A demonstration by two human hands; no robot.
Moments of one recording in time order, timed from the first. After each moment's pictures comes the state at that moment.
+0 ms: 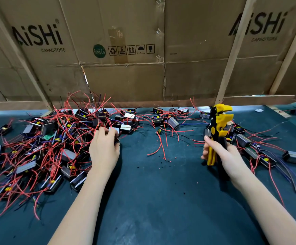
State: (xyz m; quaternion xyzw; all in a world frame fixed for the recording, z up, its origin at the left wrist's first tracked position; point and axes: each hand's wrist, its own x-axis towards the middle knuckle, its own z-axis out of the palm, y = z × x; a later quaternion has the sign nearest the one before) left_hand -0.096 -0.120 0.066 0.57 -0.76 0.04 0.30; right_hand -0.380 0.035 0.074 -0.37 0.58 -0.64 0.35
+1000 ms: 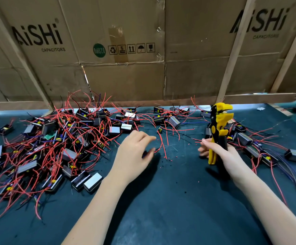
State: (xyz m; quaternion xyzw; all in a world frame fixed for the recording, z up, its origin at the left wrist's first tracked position) left_hand -0.136 -0.074 0.077 0.30 -0.89 0.00 0.35; right_hand -0.377 0.033 0.075 -0.40 0.58 -0.62 0.34
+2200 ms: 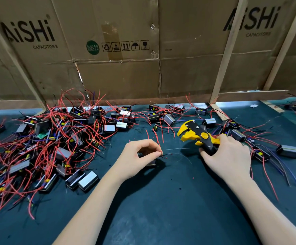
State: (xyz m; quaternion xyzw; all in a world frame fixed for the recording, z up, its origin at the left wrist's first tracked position) left_hand -0.143 -0.062 0.079 0.27 -0.82 -0.39 0.31; right_hand -0.387 0.037 0.060 -0.44 0.85 -0.23 -0.18
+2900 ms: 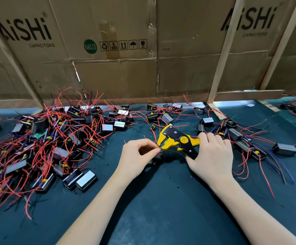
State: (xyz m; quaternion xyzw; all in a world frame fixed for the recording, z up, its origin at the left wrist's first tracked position) left_hand -0.157 -0.053 0.072 0.36 -0.77 -0.37 0.37; right_hand -0.357 0.029 0.054 -0.52 0.78 -0.21 -0.29
